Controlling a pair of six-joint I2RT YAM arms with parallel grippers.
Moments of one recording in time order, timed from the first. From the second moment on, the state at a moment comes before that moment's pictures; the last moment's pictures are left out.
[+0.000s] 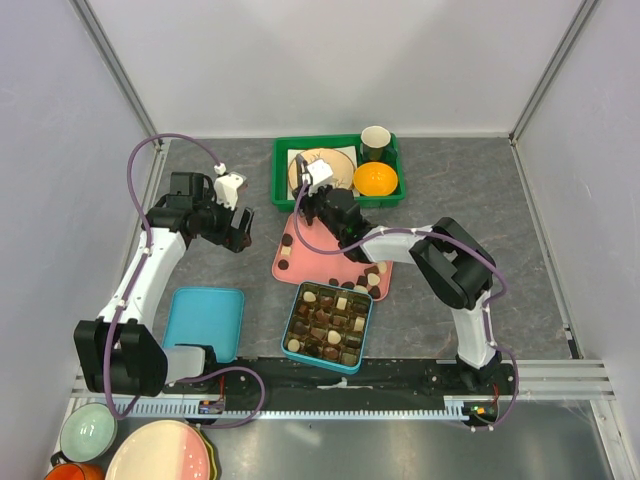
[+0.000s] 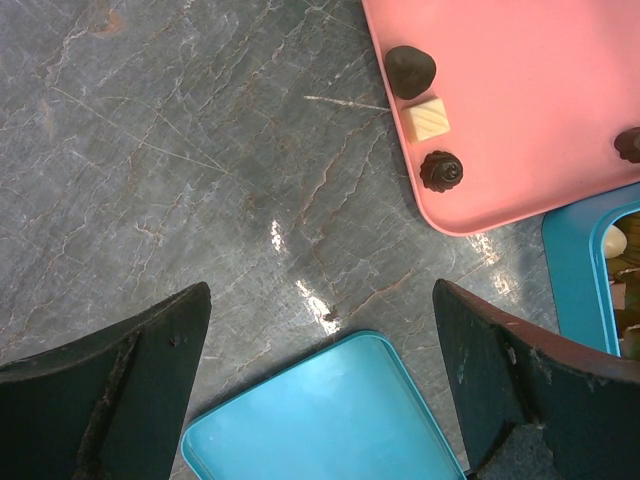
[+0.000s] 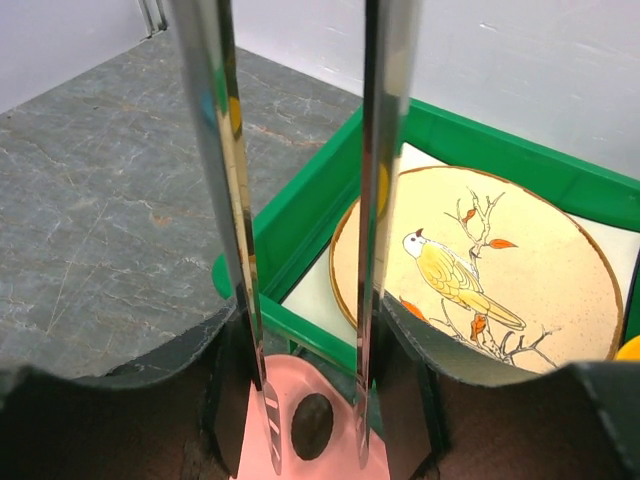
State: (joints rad) left arm -0.07 1.27 1.07 -0.73 0.31 0.35; right arm 0.77 2.03 1.21 0.78 0.19 -0.03
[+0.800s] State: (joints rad) left arm -0.06 1.24 1.06 -0.73 0.31 0.37; right arm 0.77 2.06 1.16 0.91 0.19 0.04
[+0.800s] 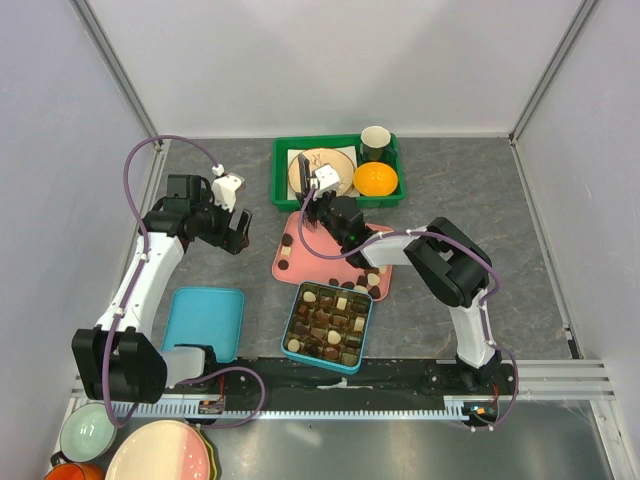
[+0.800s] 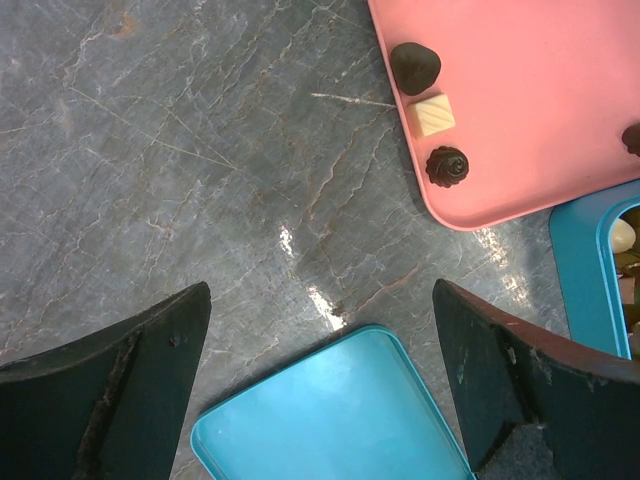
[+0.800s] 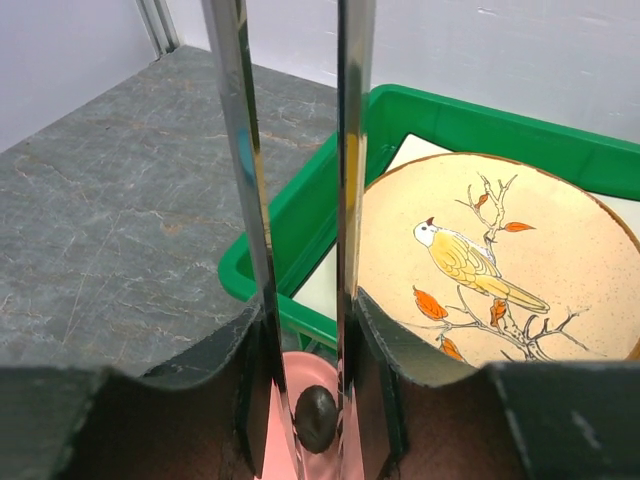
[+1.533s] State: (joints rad) left arm -0.06 1.22 1.06 -0.73 0.30 0.38; right arm 0.79 1.36 0.76 0.72 0.03 0.02
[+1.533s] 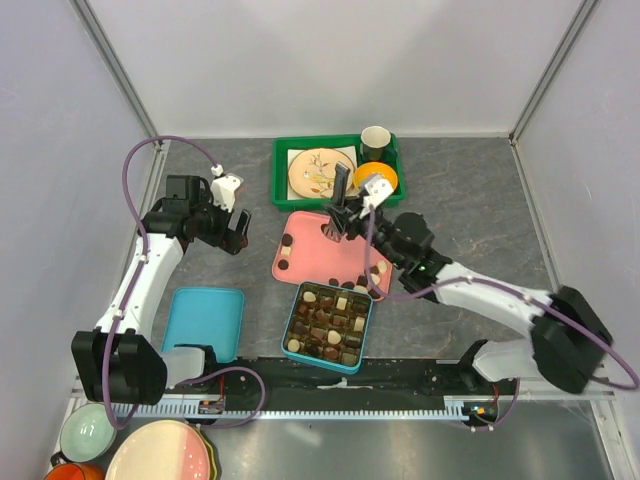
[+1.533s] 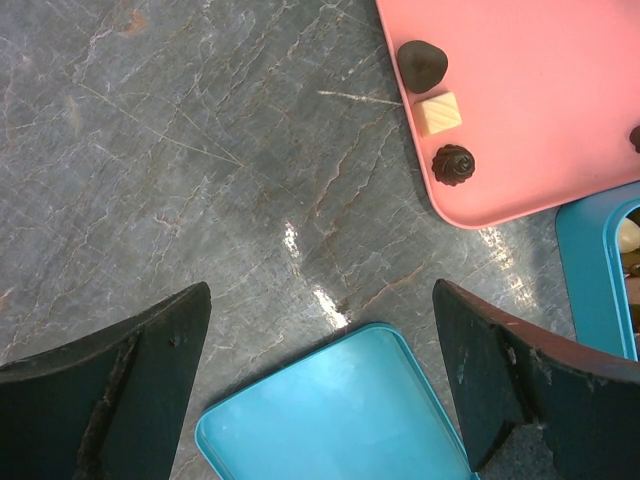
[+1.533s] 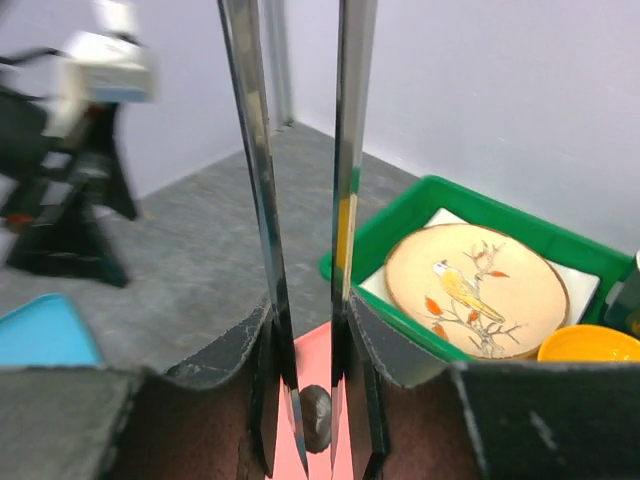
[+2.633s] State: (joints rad) left arm -0.06 1.22 1.06 -0.73 0.30 0.38; right arm 1.13 0.84 0.63 -0.09 -0.27 0.20
